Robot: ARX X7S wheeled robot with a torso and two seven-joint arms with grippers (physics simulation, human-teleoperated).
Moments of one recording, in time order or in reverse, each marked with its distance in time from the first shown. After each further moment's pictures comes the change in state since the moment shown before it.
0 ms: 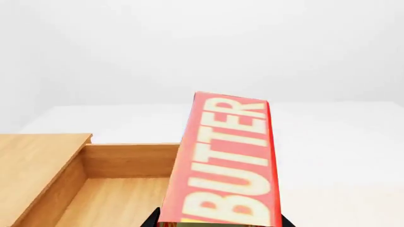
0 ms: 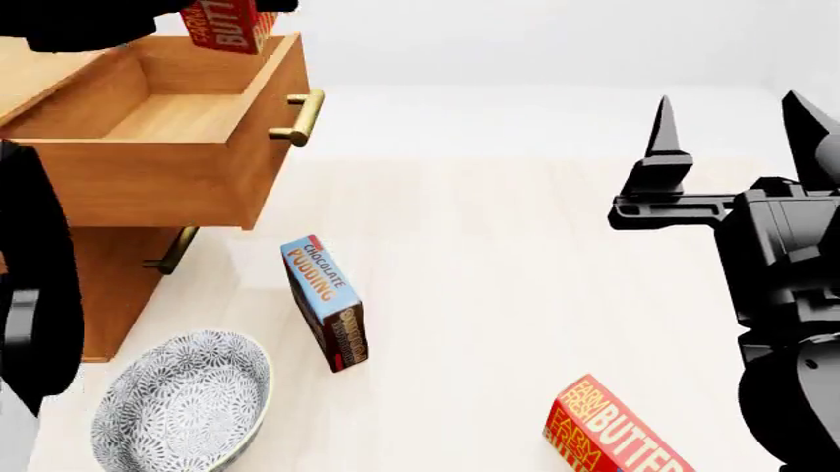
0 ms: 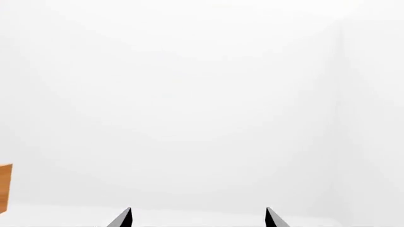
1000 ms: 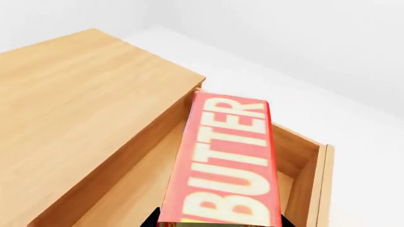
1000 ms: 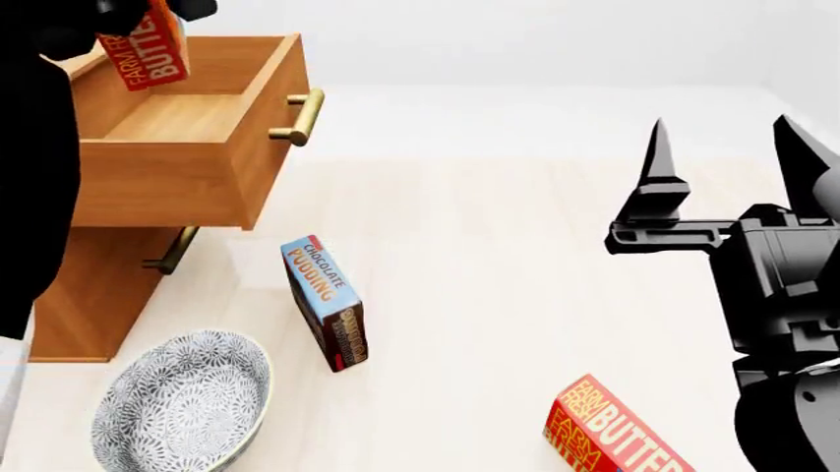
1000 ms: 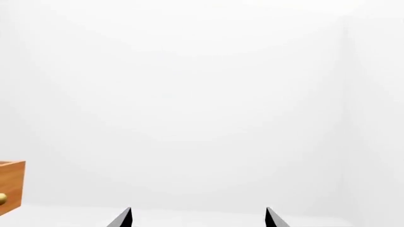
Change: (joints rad) left arm -0.273 0.122 -0.467 -0.992 0.890 0.515 0.118; right arm -0.105 0.001 0.019 -0.013 0.016 -0.098 -0.008
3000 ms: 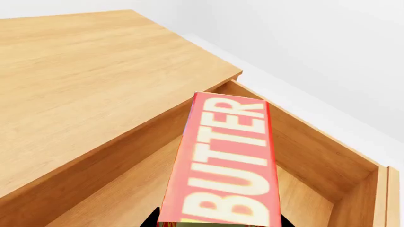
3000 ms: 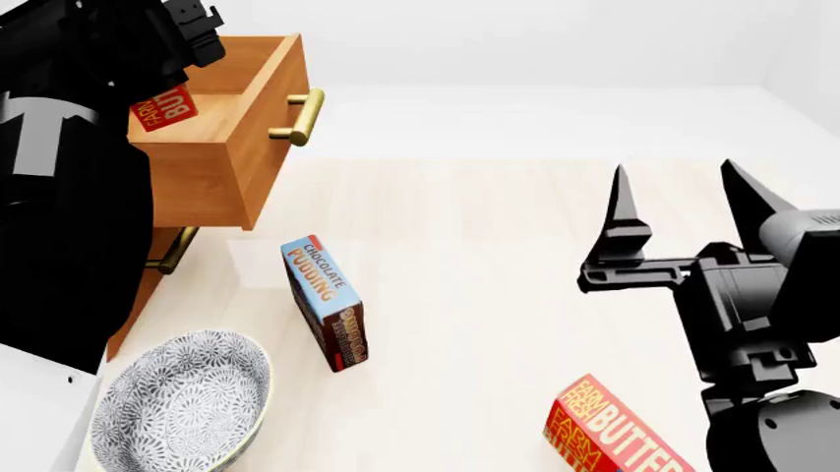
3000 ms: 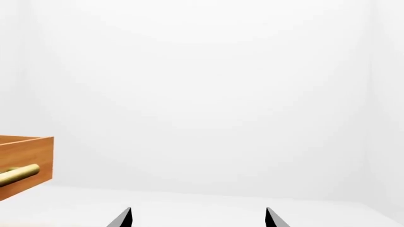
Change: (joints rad) left arm 0.177 0.028 -0.105 0.000 0.039 0.282 -0.121; right arm -0.131 0.002 -0.045 0.051 0.014 -0.138 -0.017
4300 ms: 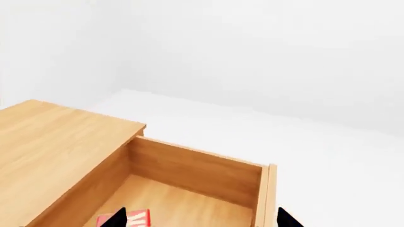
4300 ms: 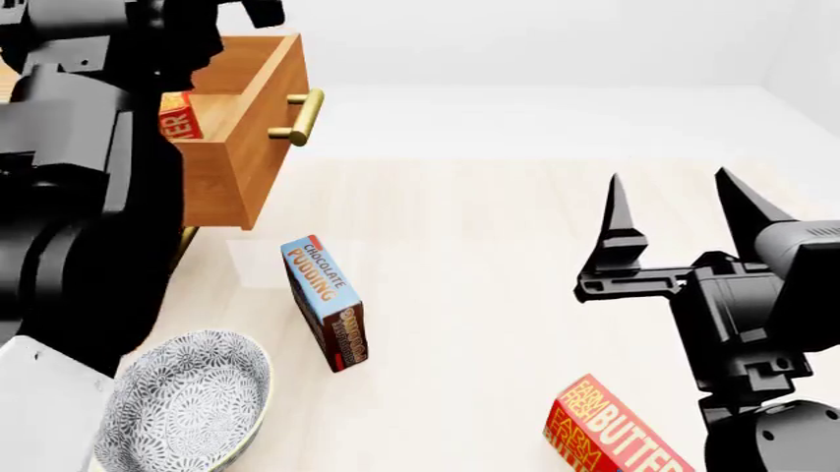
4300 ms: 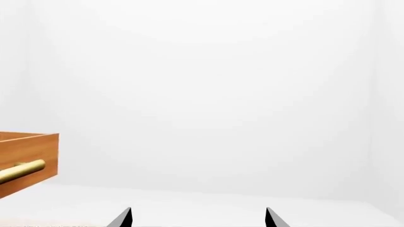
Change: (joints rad) left arm -0.041 0.063 0.293 0.000 0.004 0.016 0.346; right arm -0.034 0.016 -0.011 -0.002 0.018 -0.035 0.014
